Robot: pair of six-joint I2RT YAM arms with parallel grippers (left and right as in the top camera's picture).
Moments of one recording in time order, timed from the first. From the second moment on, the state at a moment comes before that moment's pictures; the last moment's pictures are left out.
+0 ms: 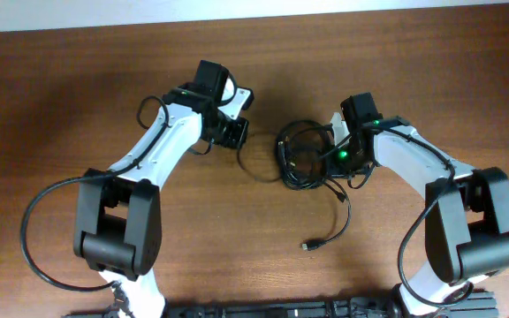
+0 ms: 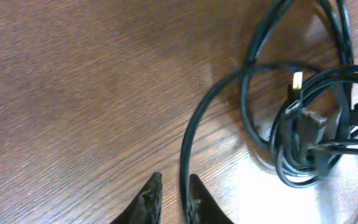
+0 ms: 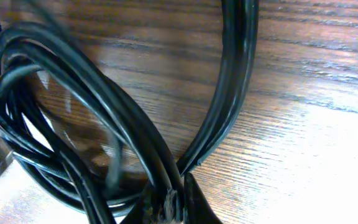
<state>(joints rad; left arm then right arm) -0.34 1.95 1.44 -0.77 0.31 0.05 0.19 1.80 1.04 -0.66 -0.30 0.18</state>
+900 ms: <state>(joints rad) -0.33 1.95 1.44 -0.78 0.34 0.04 0.19 1.80 1.04 -0.66 -0.30 0.18</state>
